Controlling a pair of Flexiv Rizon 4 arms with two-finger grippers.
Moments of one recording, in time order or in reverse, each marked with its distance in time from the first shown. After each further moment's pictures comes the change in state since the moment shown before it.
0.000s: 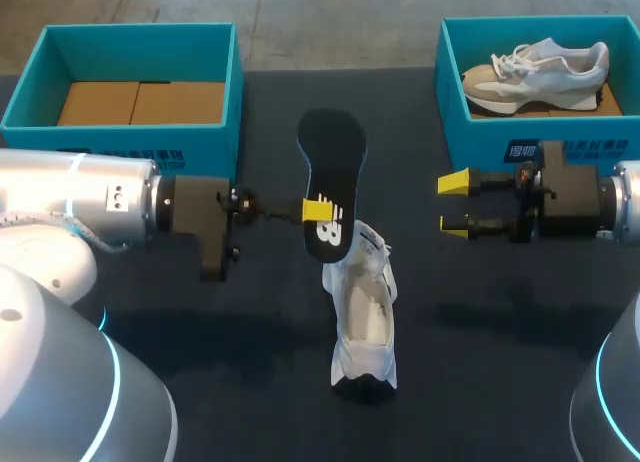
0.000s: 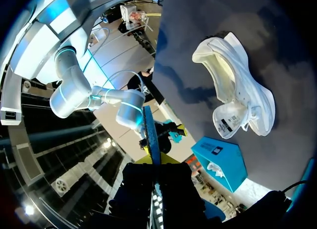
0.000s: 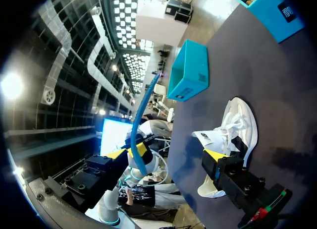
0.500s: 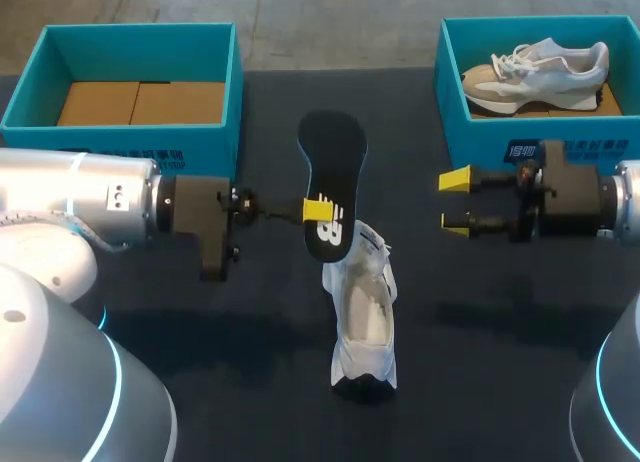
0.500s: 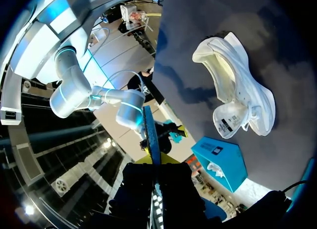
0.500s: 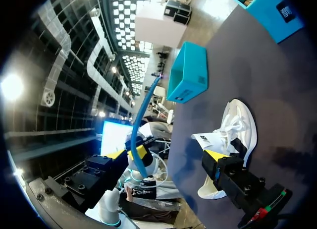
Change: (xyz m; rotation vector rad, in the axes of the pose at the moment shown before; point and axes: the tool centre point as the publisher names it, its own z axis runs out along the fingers) left arm 0.000 0.001 0.000 0.001 0.000 0.000; right arm 0.001 0.005 0.000 -0.018 0.003 0.011
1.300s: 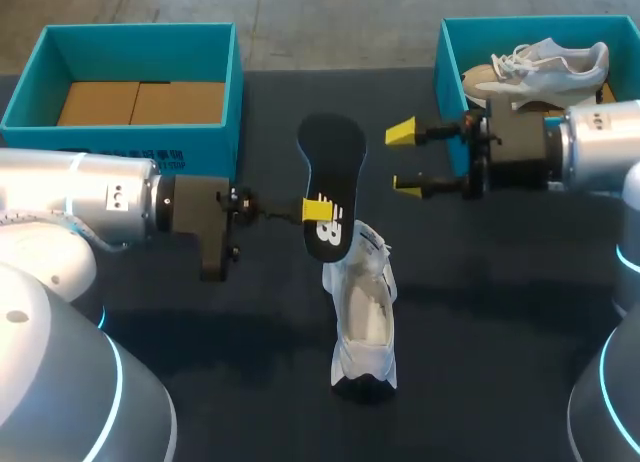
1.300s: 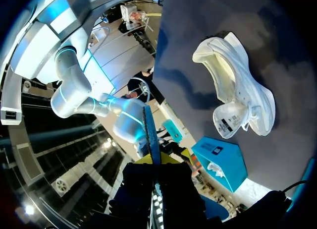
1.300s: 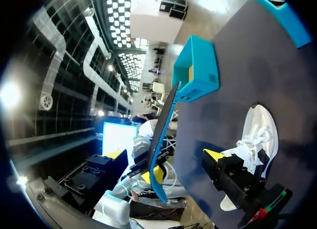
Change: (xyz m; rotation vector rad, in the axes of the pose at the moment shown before) left arm 0.000 0.000 -0.001 -0.001 -0.001 0.000; right arm 0.044 0.035 0.062 0.054 -0.009 0.057
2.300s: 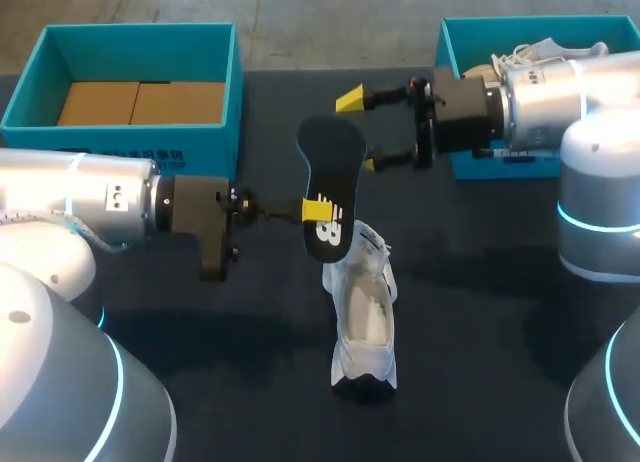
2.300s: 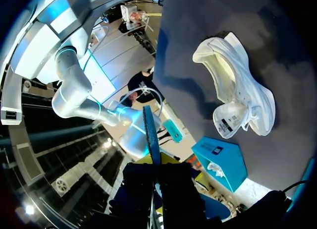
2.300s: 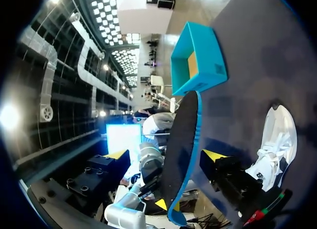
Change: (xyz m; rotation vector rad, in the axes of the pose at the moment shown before) left arm 0.000 0.000 0.000 0.000 0.000 0.000; right arm 0.019 0.036 0.056 0.079 0.009 0.122
